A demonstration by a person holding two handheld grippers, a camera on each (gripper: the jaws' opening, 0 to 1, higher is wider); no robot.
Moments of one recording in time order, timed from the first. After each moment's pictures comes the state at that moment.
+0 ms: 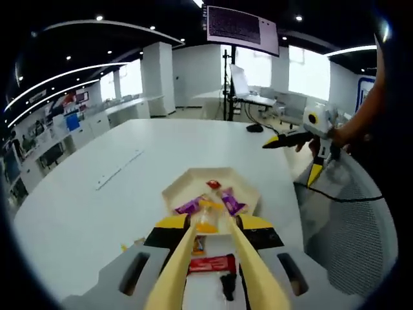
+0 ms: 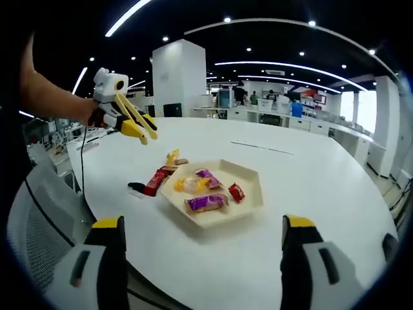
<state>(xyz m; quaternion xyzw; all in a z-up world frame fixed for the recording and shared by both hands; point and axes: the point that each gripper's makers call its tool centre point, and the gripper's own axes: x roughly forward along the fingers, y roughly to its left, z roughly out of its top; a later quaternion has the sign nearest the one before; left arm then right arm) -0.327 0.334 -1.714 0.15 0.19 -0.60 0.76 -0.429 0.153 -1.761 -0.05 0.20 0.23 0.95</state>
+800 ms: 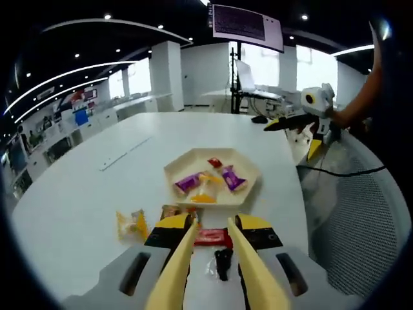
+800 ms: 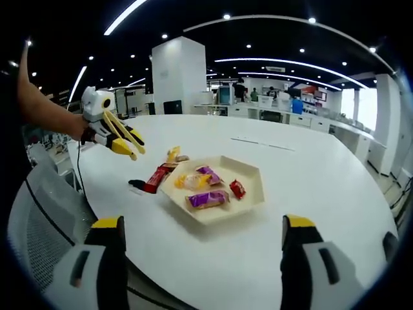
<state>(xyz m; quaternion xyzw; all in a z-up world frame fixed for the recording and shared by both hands) -0.343 0.365 -1.757 0.16 0.19 -0.57 0.78 -0.431 0.154 -1.764 -0.05 0.21 0.23 0.95</state>
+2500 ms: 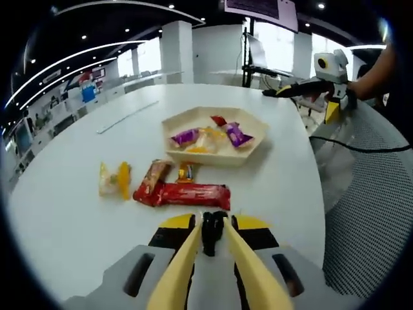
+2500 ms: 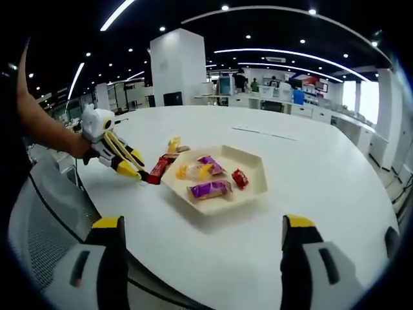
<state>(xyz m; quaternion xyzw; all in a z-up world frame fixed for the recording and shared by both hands) -0.351 0.374 -1.828 0.18 0.26 -0.53 0.79 -0.434 0.156 -1.775 -0.05 0.24 0.23 0.94</state>
